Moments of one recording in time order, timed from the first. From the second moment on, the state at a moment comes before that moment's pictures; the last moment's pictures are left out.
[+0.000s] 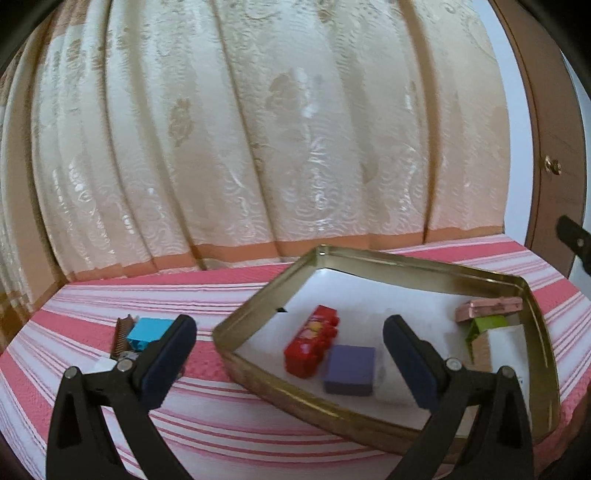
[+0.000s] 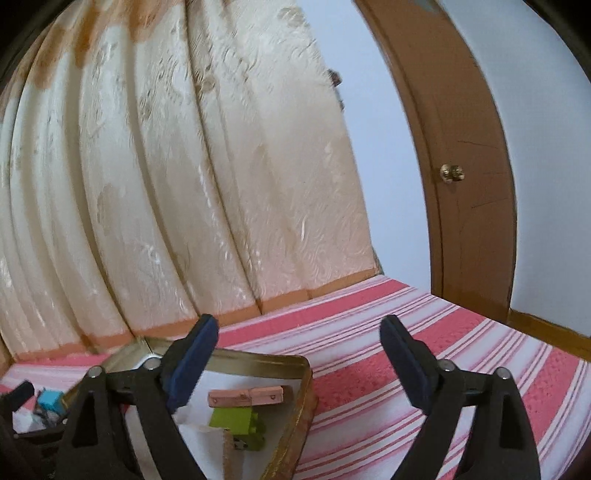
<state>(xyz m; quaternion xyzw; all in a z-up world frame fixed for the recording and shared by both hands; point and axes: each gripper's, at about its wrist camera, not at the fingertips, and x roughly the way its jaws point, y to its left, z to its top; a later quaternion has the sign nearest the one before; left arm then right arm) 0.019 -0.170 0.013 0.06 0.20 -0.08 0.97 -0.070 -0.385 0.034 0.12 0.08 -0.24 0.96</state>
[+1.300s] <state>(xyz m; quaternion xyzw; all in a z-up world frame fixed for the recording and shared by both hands) 0.021 -0.077 0.011 0.02 0.22 -0.06 0.97 -0.072 -0.269 0.027 0.11 0.10 -0.19 0.97</state>
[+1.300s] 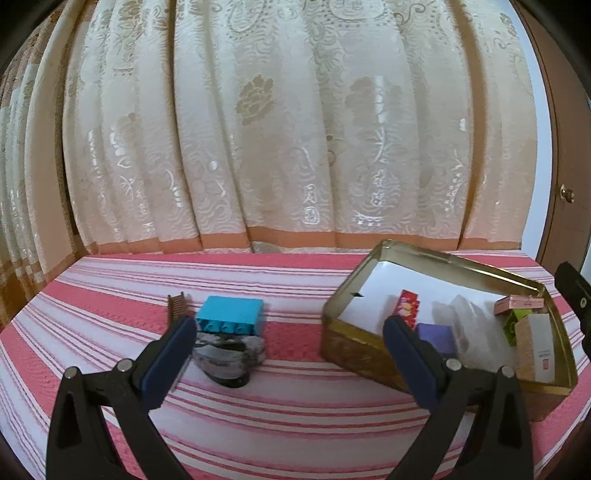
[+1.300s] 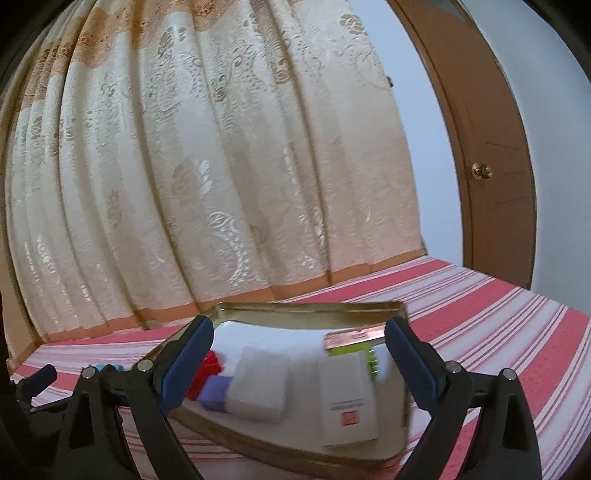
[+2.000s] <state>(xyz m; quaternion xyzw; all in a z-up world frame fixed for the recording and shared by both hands) 0.048 0.013 0.006 0.01 0.24 -0.01 0.97 -0.037 -0.189 0.023 0.09 0.12 -0.13 0.98</state>
